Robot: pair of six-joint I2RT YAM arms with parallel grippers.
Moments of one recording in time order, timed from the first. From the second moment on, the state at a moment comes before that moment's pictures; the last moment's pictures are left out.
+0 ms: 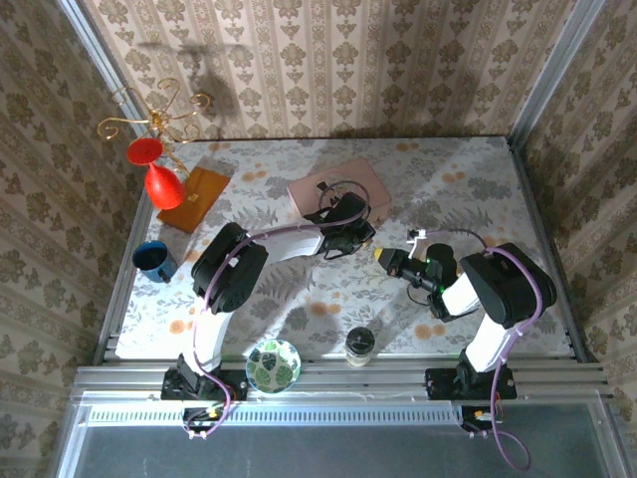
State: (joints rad) left arm -0.87 2.08 1.44 -0.20 0.05 -1.34; right arm 0.27 1.74 0.27 1.17 -0.48 0.79
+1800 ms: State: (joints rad) left arm -0.87 2.08 1.45 -0.20 0.05 -1.35; right arm 0.29 1.71 0.28 1.12 -0.37 0.75
